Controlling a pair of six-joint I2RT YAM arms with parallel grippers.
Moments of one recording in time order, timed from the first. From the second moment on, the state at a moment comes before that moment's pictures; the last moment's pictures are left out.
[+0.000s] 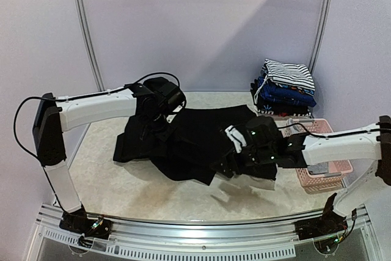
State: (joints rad) left arm -0.81 1.83 1.51 -0.91 -0.38 -0.13; right arm 0.96 1.46 0.80 0.03 -0.19 0.24
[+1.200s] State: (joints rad) left arm -0.80 1.77 1.34 -0.83 -0.32 -0.13; right arm 1.16 1.95 1.13 -0.16 0.23 0.10
